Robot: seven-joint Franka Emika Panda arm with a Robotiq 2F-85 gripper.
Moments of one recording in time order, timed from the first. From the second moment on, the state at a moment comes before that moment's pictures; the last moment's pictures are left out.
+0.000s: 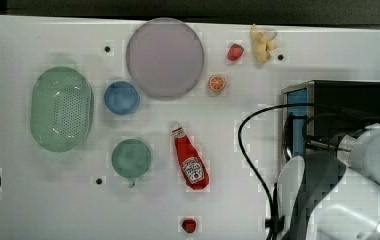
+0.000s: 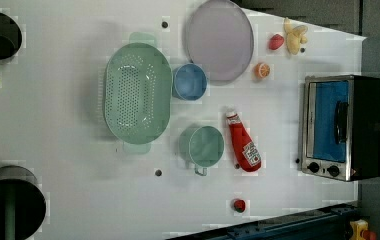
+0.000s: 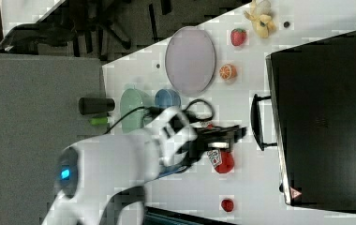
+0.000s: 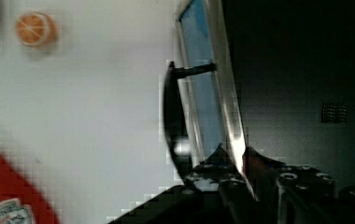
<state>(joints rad) -0.11 -0.03 -0.42 -2.11 -0.08 0.58 -1.07</state>
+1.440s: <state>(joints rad) -0.08 0.14 -0.42 -2.26 -0.22 0.88 -1.09</state>
